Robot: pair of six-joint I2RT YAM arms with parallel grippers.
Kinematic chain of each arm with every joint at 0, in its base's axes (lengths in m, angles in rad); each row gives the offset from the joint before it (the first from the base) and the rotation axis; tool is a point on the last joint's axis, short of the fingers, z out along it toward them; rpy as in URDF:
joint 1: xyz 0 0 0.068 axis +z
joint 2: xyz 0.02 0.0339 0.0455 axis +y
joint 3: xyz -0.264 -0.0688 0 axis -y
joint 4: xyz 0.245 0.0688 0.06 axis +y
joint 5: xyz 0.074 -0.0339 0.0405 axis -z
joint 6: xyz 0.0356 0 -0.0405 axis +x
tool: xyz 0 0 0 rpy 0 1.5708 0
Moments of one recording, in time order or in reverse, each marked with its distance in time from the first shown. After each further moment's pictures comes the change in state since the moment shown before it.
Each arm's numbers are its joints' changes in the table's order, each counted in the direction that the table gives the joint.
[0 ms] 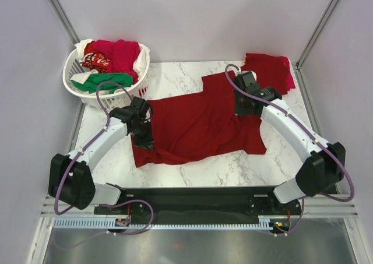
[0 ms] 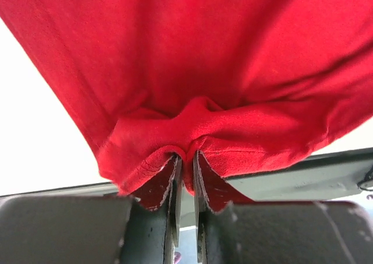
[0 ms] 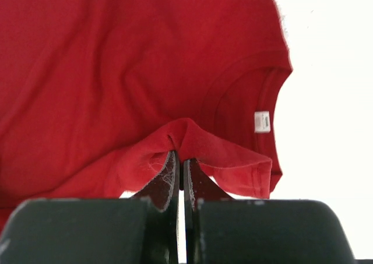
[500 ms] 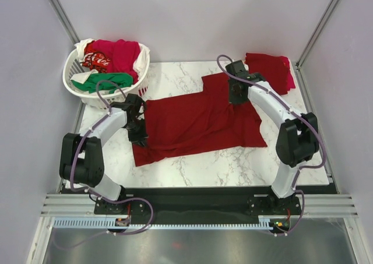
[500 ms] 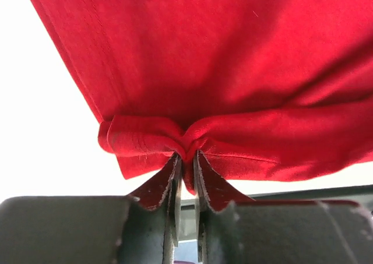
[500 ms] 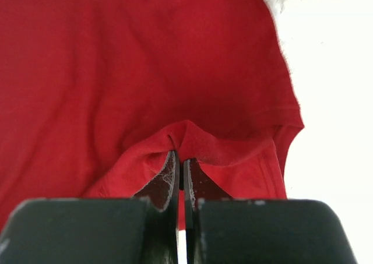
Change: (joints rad) left arm 0.179 0.210 0.027 -0.048 -0.001 0.130; right arm -0.104 0.350 0.255 -0.054 -0.023 -0.025
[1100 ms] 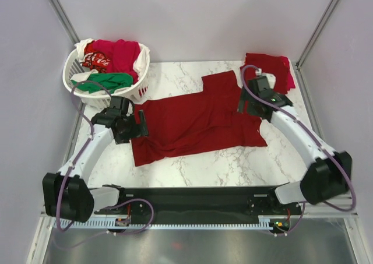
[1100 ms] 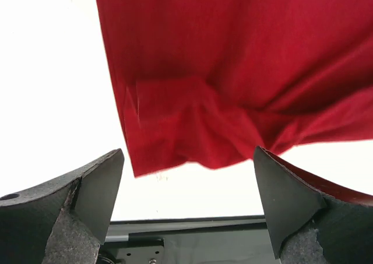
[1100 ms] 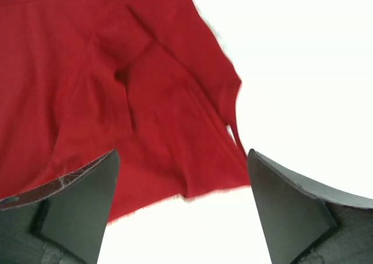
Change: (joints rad) left arm 0.046 -0.244 -0.045 -0.089 -0.077 -0.037; right arm -0.046 -0.301 -0.313 -0.074 0.120 0.071
